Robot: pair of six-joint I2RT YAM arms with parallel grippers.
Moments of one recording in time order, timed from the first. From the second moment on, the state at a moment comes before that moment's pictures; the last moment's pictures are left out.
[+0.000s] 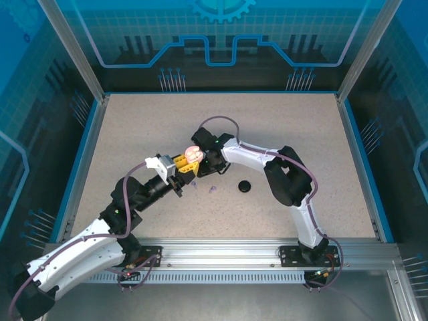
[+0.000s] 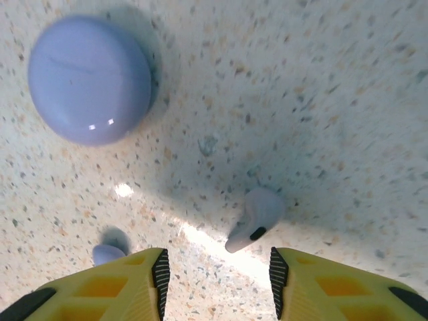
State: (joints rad) left arm -0.71 0.64 0.45 0.36 0.13 -0.06; right arm 0.79 2.15 1.67 -0.76 -0.07 0.38
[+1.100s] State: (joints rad) left arm -0.71 0.63 0.45 0.36 0.13 -0.06; right arm 0.79 2.30 1.84 -0.90 0.01 0.38
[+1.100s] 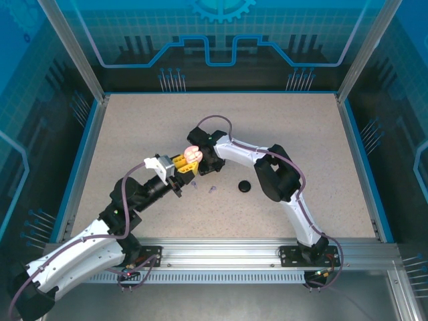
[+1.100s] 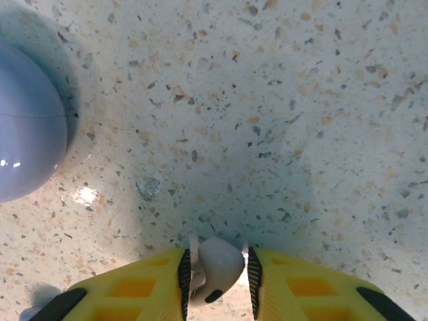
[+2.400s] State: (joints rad) left arm -0.71 0.63 0.45 0.36 0.12 -0.06; right arm 0.79 2.34 1.92 -0.92 0.07 0.41
